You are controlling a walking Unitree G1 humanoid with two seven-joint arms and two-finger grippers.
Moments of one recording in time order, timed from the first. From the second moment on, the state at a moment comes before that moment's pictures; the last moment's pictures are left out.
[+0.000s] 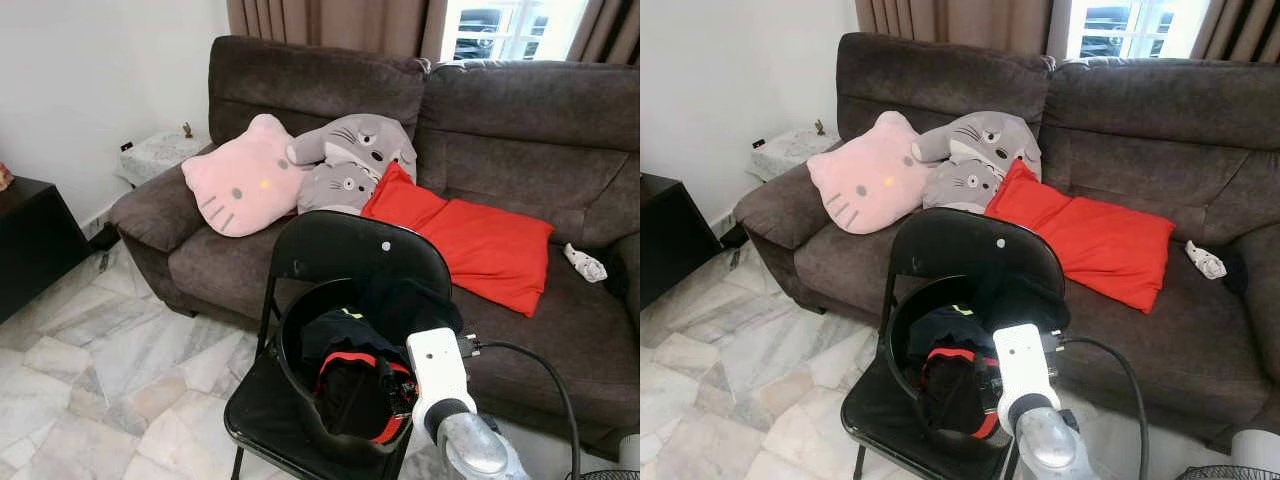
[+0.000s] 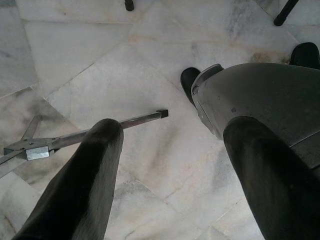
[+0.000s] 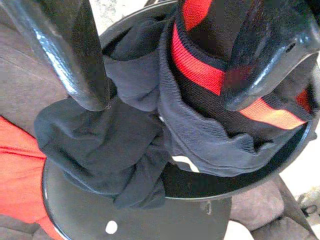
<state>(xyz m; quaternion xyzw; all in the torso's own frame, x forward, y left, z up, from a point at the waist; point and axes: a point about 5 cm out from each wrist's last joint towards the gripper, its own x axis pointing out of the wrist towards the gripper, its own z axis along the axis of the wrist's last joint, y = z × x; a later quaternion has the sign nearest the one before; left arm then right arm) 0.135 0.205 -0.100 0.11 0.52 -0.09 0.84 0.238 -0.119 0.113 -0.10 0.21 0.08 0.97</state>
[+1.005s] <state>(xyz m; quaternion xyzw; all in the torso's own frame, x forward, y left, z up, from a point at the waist) 0.135 0.204 -0.100 0.12 0.52 -0.10 0.84 0.256 -0.134 0.124 -0.18 0.19 0.06 0.96</state>
